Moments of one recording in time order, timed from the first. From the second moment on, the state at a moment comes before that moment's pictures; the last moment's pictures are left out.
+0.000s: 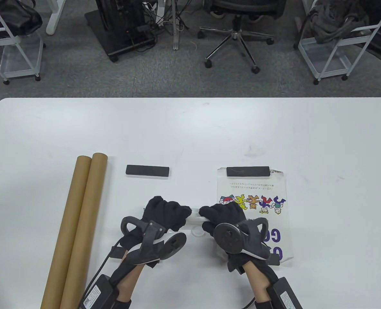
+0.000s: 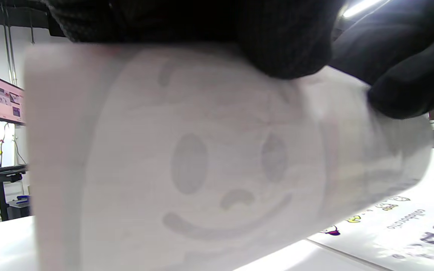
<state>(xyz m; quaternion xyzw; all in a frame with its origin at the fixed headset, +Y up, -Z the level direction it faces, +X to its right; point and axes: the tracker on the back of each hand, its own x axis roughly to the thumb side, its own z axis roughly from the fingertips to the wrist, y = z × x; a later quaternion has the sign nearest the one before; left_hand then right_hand) -0.112 -0.654 -0.183 0.15 -0.25 -0.03 0.96 0.075 -0.686 -0.187 0.21 -0.06 0.97 0.13</state>
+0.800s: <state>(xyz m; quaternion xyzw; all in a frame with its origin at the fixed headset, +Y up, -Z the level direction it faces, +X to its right) -0.110 -0.662 -0.182 0.14 -0.25 -0.14 0.95 0.075 -0.679 -0.177 0.20 -0.09 0.97 0.12</state>
